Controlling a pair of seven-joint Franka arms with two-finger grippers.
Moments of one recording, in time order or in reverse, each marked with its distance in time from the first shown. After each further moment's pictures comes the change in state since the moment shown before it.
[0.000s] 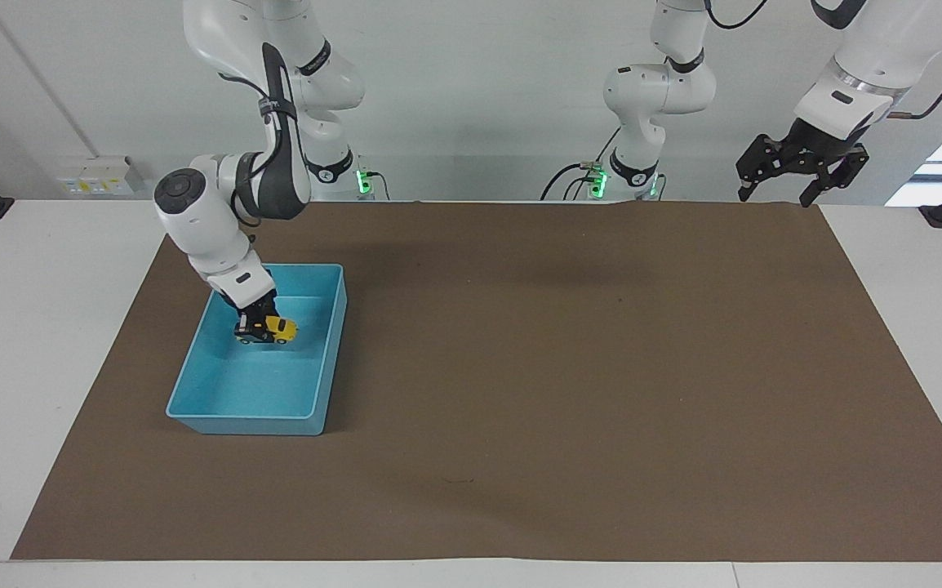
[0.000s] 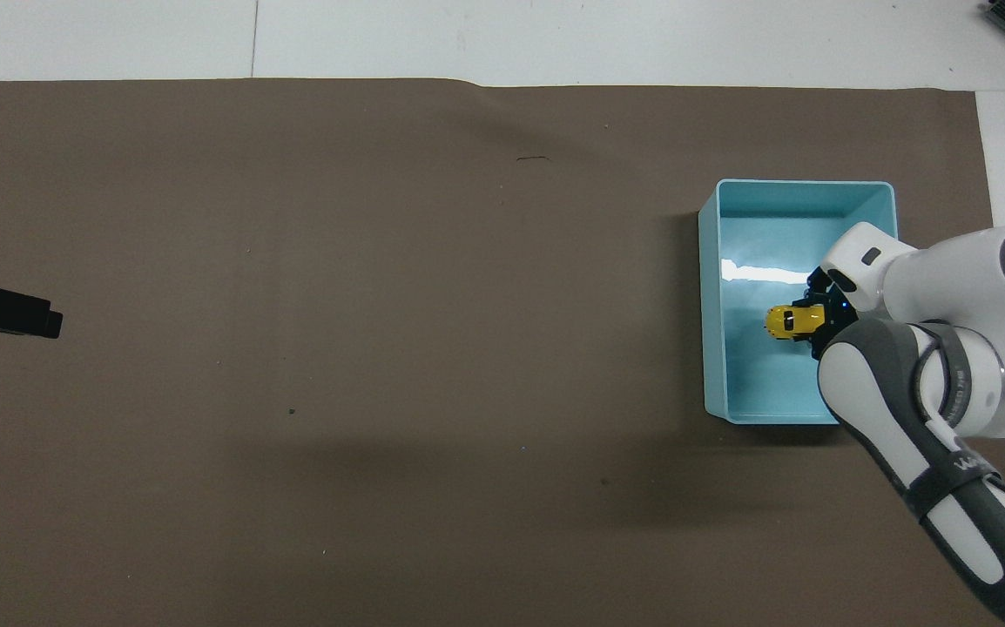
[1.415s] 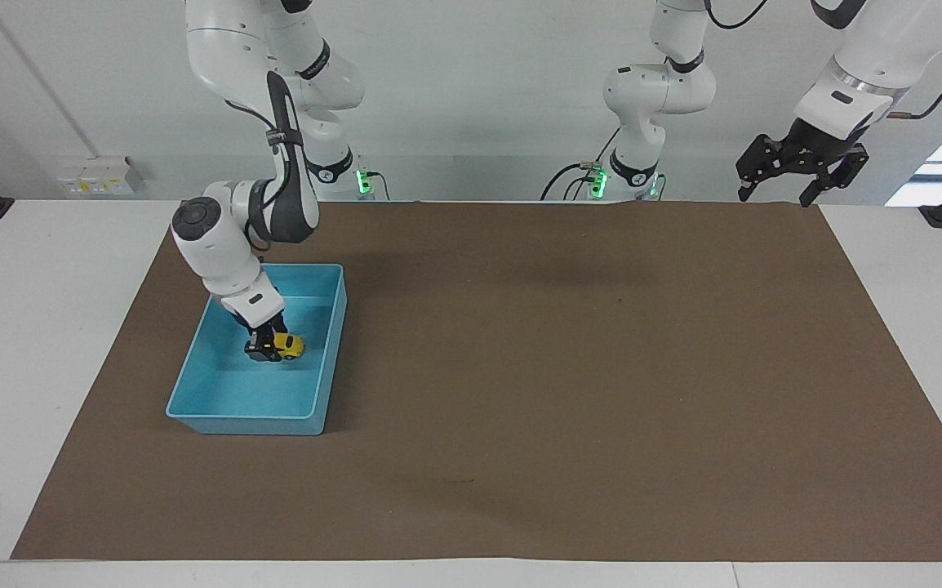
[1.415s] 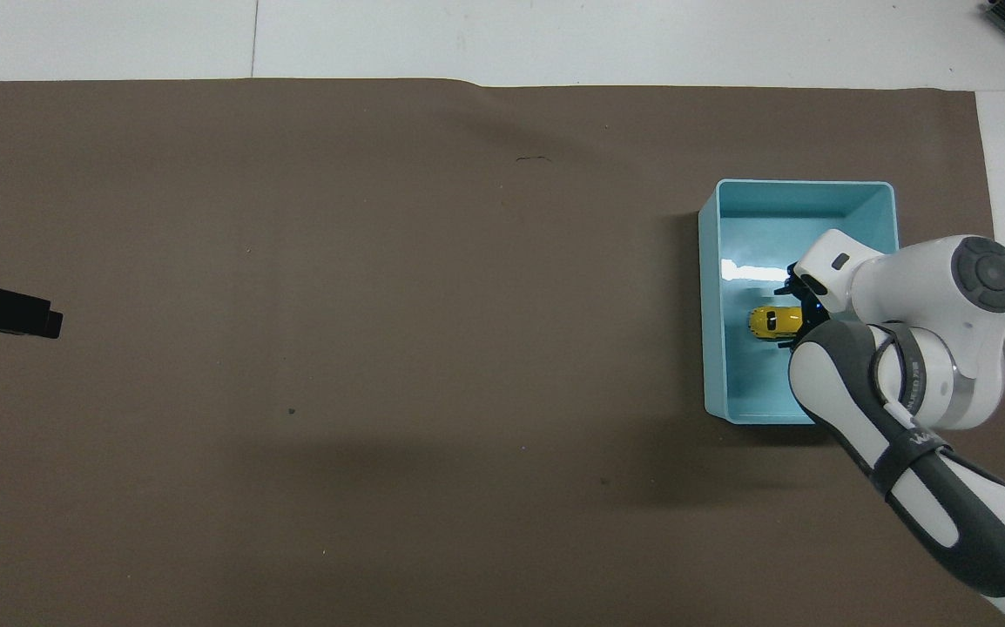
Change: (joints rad) left arm 0.000 0.000 0.000 0.000 0.000 0.000 0.000; right arm 0.007 0.073 0.006 -0.005 0.000 0.089 -0.022
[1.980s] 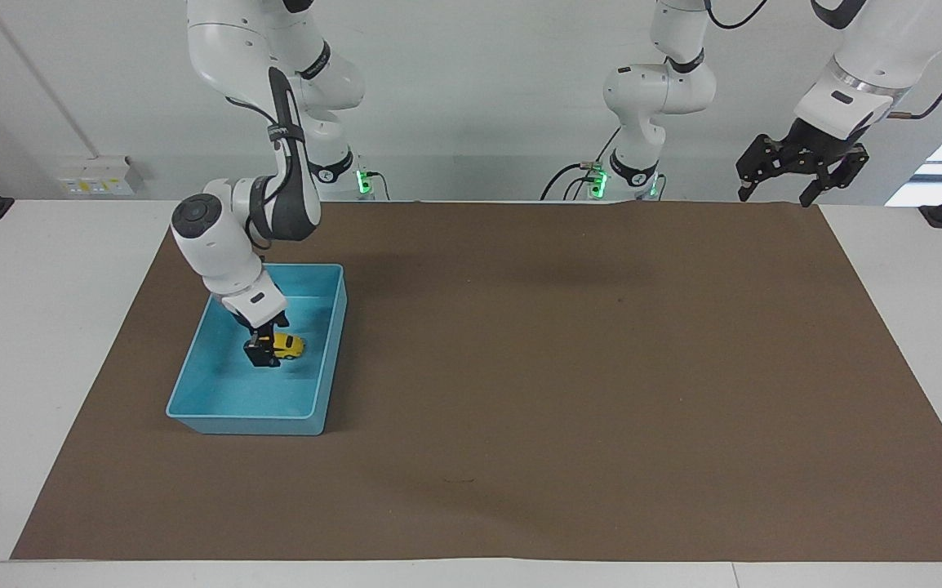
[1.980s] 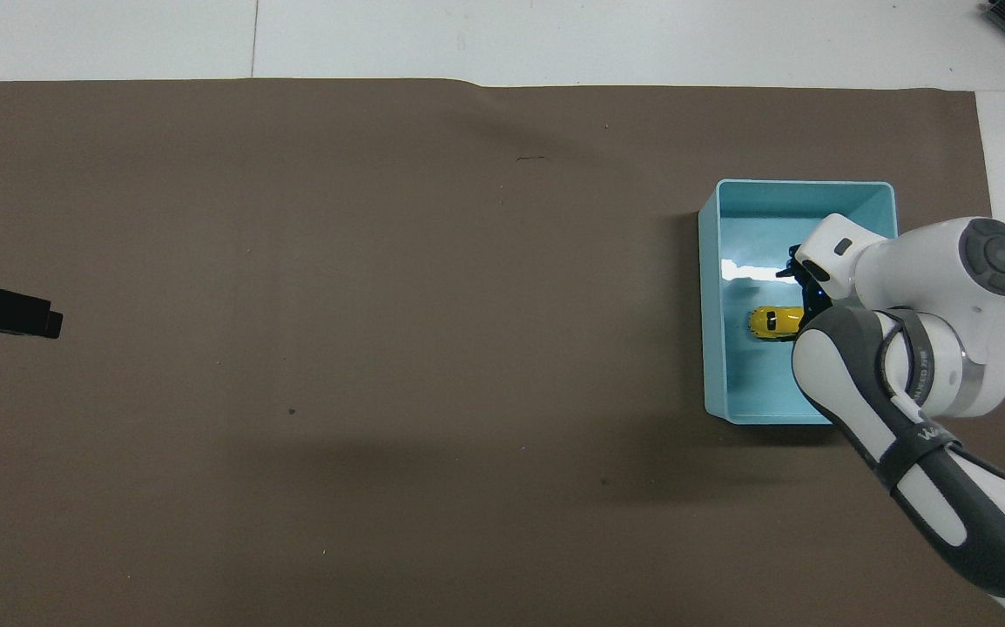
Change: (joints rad) left arm 0.000 0.000 0.000 0.000 0.000 0.000 0.000; right arm 0.009 -0.001 0.001 0.077 0.000 -0.070 0.003
